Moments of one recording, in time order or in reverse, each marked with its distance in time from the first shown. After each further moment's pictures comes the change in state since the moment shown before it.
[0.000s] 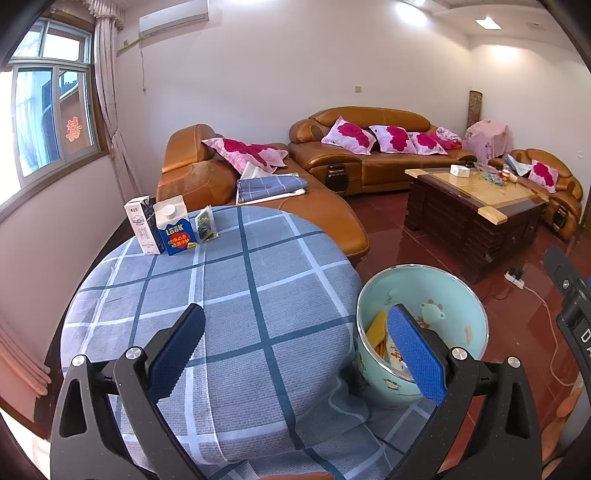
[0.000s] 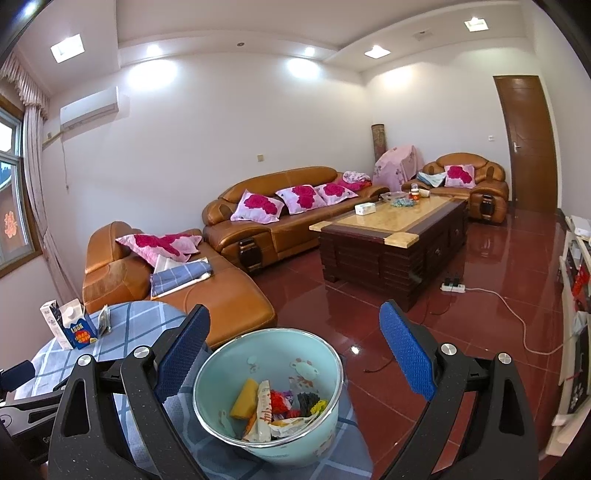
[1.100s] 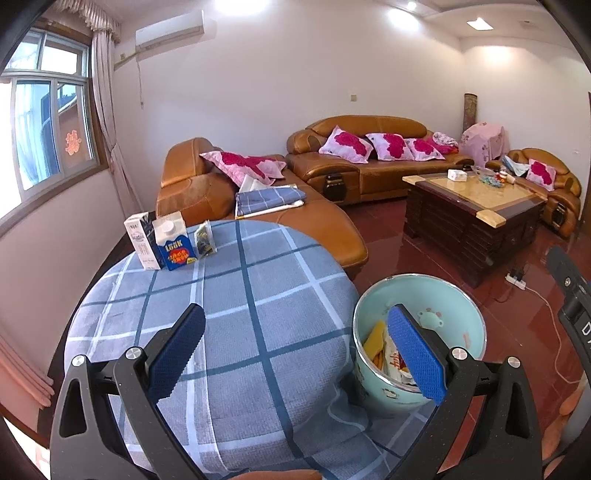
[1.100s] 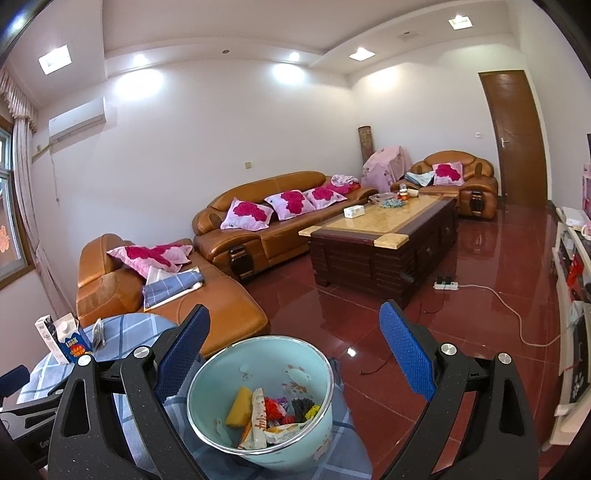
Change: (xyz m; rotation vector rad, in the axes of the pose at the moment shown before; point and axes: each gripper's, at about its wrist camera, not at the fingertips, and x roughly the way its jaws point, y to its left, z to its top) left arm -0.008 -0.009 0.007 0.030 -0.049 -0.001; right arm -0.003 -0.001 -0.002 0.044 -0.023 -0.041
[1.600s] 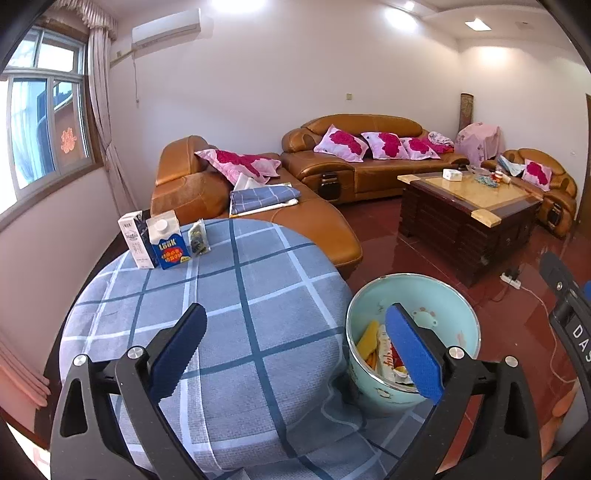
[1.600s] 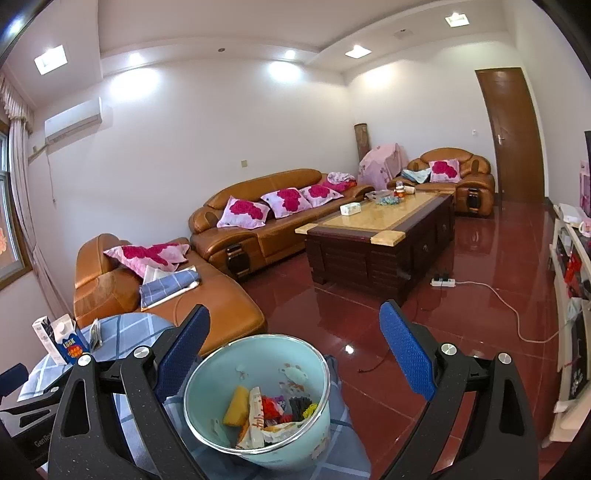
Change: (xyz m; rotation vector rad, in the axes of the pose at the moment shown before) left arm 0.002 -0.001 0.000 -0.007 0.013 -0.016; right arm 0.003 -0.001 0.000 0.008 0.020 -0.012
